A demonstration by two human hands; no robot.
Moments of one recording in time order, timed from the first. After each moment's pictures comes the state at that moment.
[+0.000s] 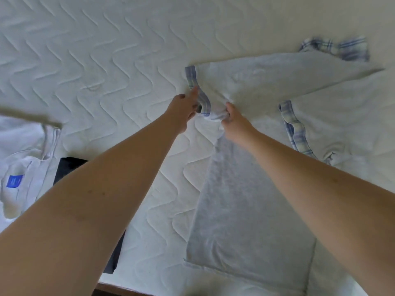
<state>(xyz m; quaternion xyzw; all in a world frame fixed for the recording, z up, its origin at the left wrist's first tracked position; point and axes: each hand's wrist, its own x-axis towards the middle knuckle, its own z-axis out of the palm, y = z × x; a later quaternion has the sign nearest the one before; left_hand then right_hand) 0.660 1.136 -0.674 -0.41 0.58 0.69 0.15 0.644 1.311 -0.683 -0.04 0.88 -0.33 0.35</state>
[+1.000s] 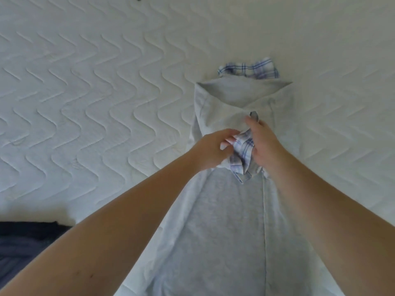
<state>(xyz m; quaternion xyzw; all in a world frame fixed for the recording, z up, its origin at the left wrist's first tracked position) 0.628 1.363 -0.646 0.06 0.83 0.50 0.24 0.588 1.515 -0.644 0.33 0.58 -0.72 0.19</state>
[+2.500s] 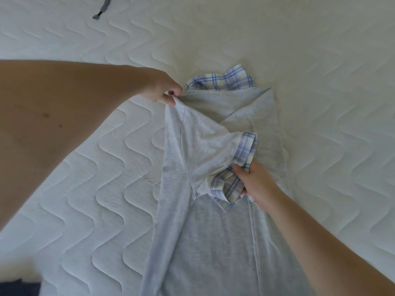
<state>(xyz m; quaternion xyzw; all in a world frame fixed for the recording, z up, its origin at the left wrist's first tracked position) 0.371 1.302 -0.639 0.29 0.90 -0.06 0.33 0.616 1.582 -0.696 0.25 0.74 -0.56 0.27</state>
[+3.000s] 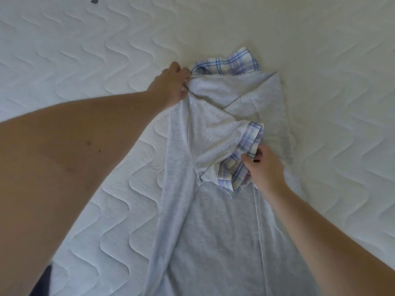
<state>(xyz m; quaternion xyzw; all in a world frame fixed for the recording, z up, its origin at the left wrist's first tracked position) 0.431 1.333 -0.674 0.13 0.97 0.10 0.15 0.628 1.586 -0.706 0.23 0.83 -0.48 0.14</state>
